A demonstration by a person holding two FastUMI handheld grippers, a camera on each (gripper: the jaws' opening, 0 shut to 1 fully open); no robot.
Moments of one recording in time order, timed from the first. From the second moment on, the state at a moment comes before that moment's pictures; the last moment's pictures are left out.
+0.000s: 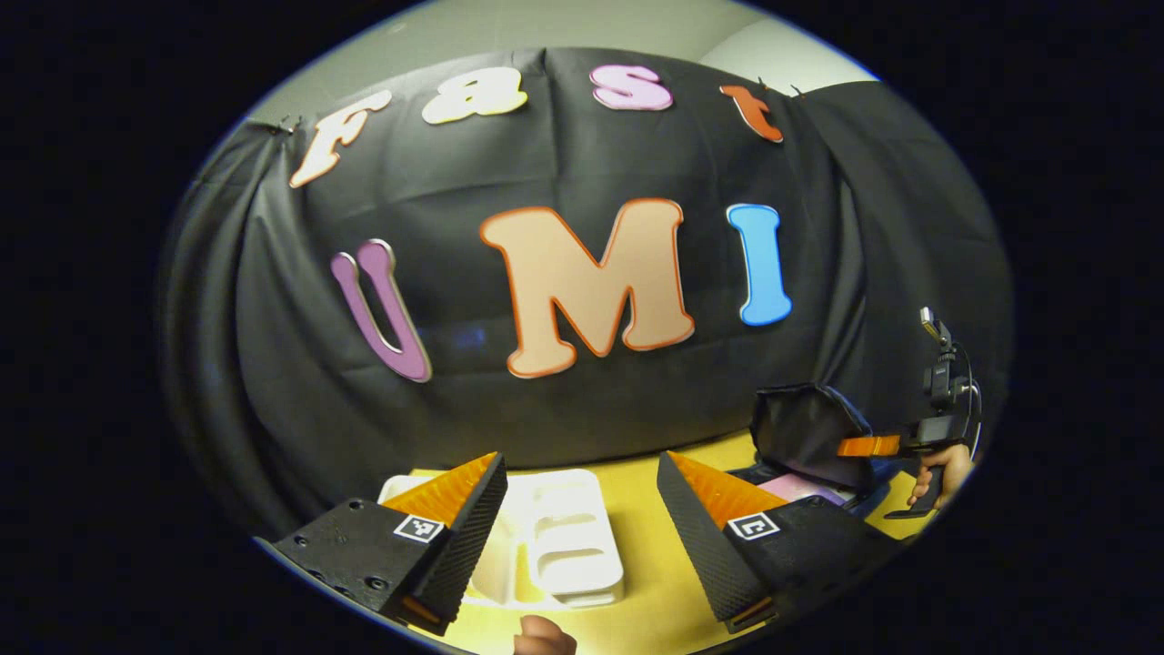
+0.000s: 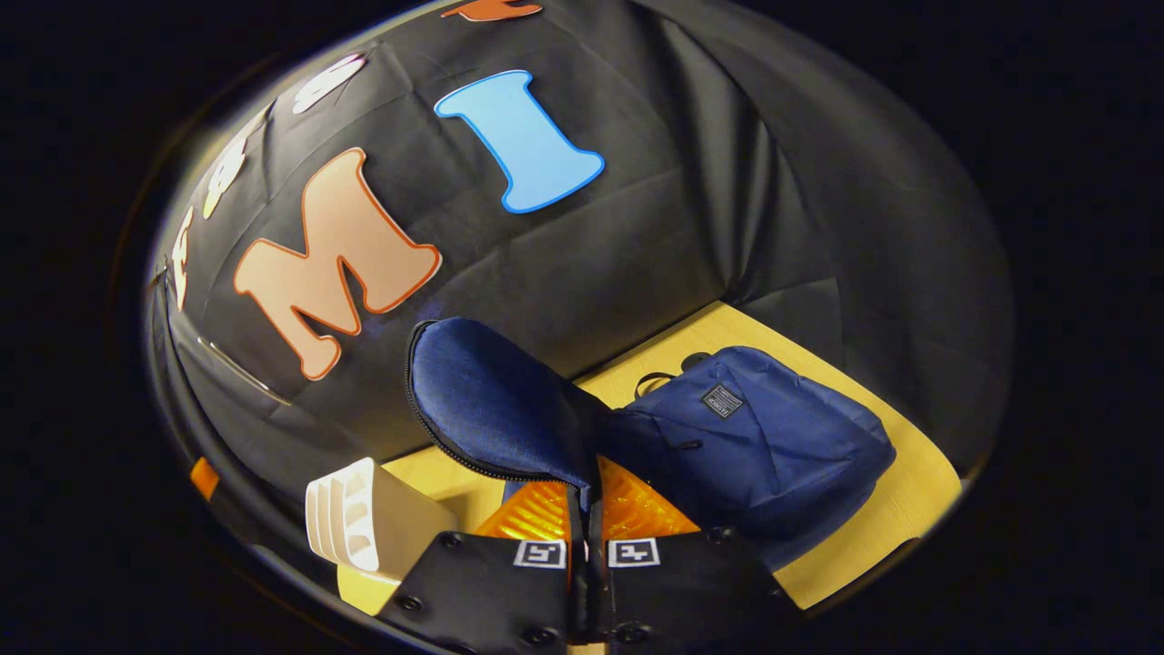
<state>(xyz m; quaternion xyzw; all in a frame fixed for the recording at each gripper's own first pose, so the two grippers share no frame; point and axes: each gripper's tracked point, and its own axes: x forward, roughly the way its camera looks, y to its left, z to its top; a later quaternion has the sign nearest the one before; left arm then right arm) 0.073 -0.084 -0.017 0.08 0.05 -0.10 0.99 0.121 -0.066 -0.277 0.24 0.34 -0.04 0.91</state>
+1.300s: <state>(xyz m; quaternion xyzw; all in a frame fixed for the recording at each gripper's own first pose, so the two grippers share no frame) 0.055 -0.068 -0.007 0.03 0.04 -0.12 0.99 0.070 0.020 -0.134 0.09 0.22 0.01 0.97</state>
